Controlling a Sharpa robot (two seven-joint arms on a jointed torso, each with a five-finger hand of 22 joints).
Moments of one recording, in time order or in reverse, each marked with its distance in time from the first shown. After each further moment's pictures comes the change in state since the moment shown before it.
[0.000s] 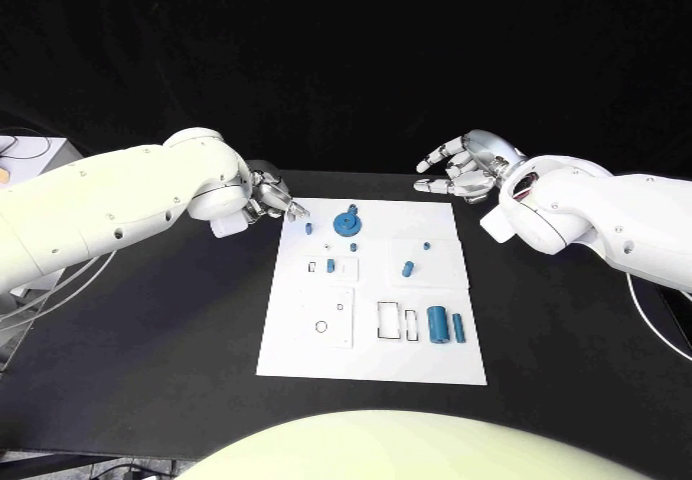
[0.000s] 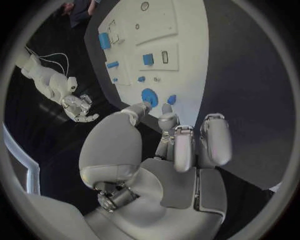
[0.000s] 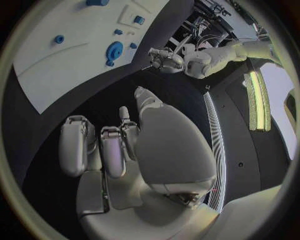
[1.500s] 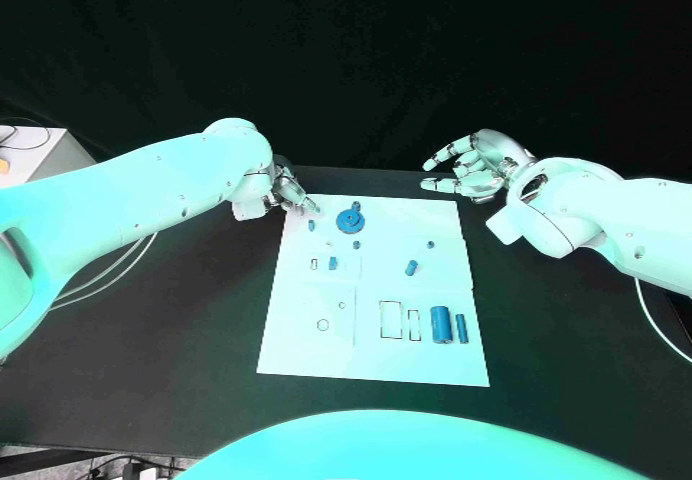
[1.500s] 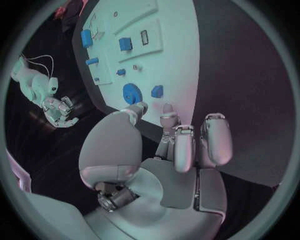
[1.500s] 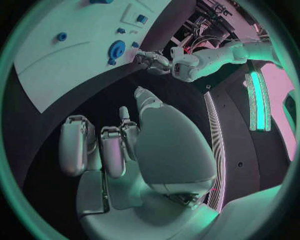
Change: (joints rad) left arm 0.008 0.211 -0.029 -0.327 -0.068 0.123 0.037; left_hand 0.012 -0.012 -0.069 0.069 -0.024 -0.011 0.011 -0.019 -0.030 -0.030 0.016 -0.002 -0.026 0.000 0.014 -0.005 0.000 0.000 -0.006 0.014 -0.004 -0.002; right arm 0.000 -0.006 0.000 0.011 -0.001 -0.024 0.015; right_hand 0.000 0.000 0.006 0.000 0.000 0.000 0.000 0.000 0.001 0.000 0.000 0.000 0.000 0.000 0.000 0.000 0.000 0.000 0.000 0.000 -0.006 0.000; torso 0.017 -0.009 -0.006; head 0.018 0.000
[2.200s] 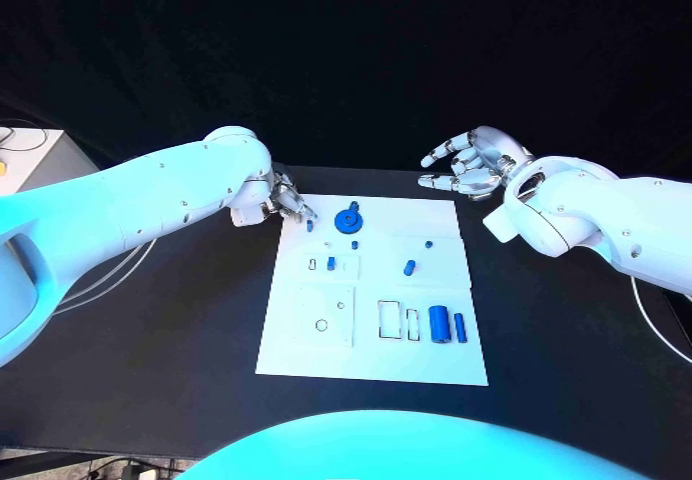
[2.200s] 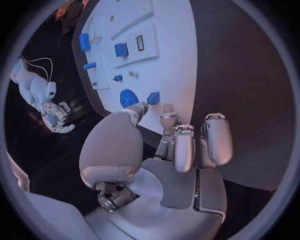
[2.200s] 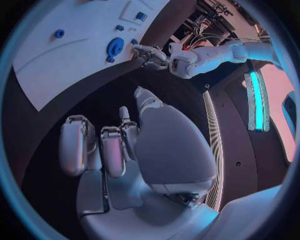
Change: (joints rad) left arm -0.015 0.013 -0.012 -0.022 0.000 0.022 0.015; left_hand 0.015 0.007 -0.003 0.003 0.000 0.000 0.000 0.000 -0.003 -0.007 0.000 0.000 -0.005 0.000 0.000 0.000 0.000 0.000 0.000 0.000 0.000 0.000; right arm 0.000 0.000 0.000 0.004 0.002 -0.023 0.014; right_hand 0.000 0.000 0.000 0.000 0.000 0.000 0.000 0.004 0.000 -0.004 -0.003 -0.004 0.000 0.000 0.000 -0.004 0.000 0.000 0.000 0.000 0.000 0.000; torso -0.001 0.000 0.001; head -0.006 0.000
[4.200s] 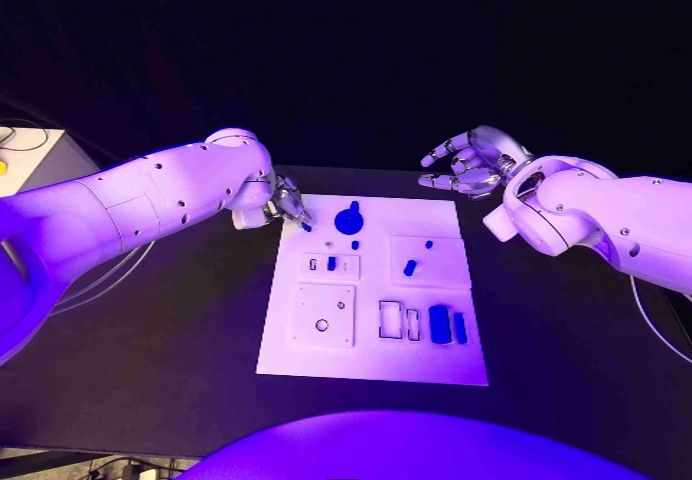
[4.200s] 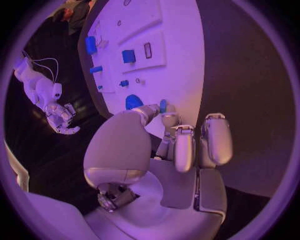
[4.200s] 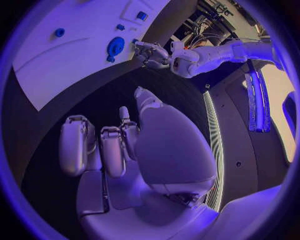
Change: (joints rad) left arm -0.001 -0.014 -0.001 0.029 0.036 0.022 0.009; left_hand 0.171 0.100 0.138 -0.050 -0.019 -0.002 -0.012 0.020 -0.016 -0.014 -0.011 0.004 -0.017 0.000 0.000 0.000 0.000 0.000 -0.004 0.004 0.000 0.008; right arm 0.000 0.007 0.000 -0.010 0.001 0.003 -0.001; right_hand 0.000 0.000 0.004 -0.004 0.000 0.000 0.000 0.000 0.000 0.000 0.000 0.000 0.000 0.000 0.000 0.000 0.000 0.000 0.000 0.000 0.000 0.000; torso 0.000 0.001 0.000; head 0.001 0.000
